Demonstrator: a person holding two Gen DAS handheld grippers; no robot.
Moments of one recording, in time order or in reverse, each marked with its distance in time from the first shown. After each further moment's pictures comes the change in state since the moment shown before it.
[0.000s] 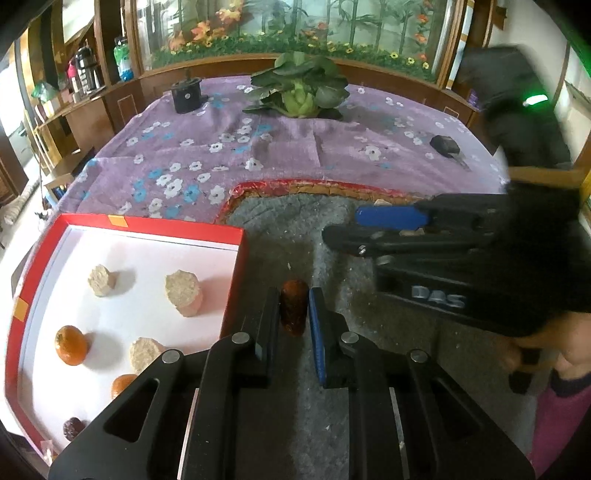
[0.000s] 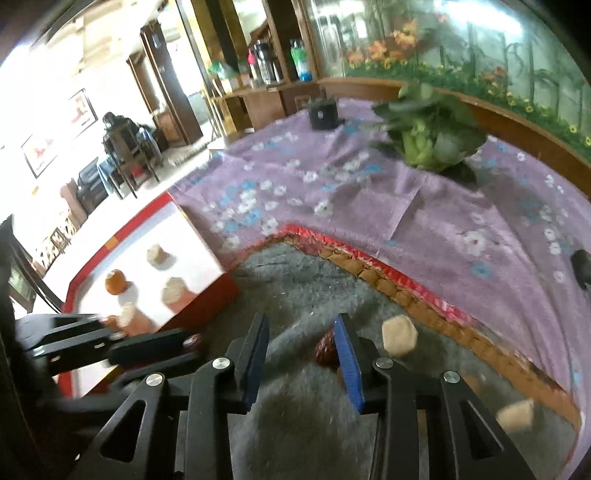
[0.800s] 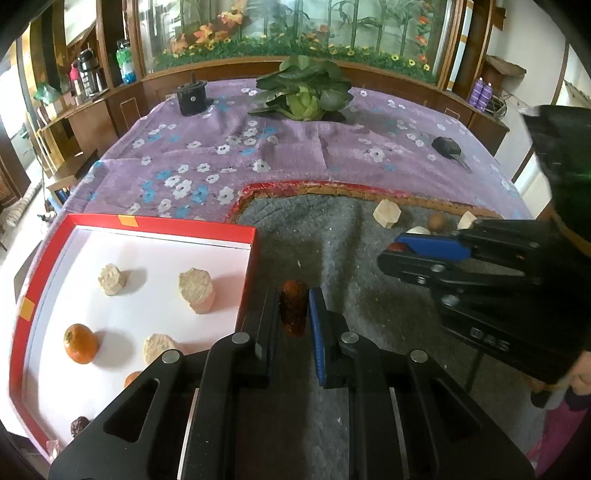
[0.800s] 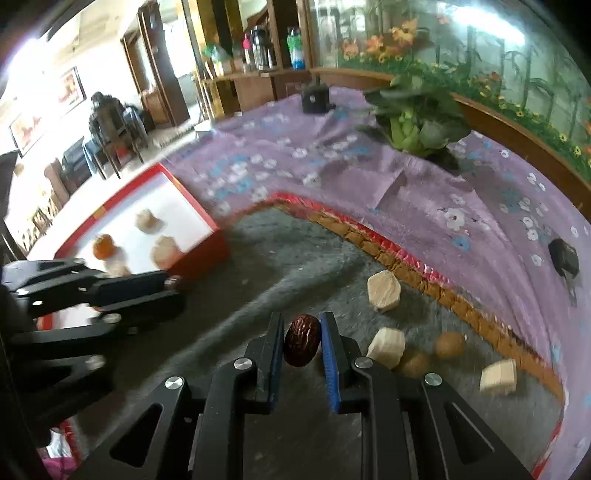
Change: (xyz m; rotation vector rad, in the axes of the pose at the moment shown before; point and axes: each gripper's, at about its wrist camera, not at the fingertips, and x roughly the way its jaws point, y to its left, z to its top) left arm -0.008 0.005 -0.003 -0.002 -0.010 0.008; right arm -0.036 0.015 -0.030 -0.016 -0.023 -0.059
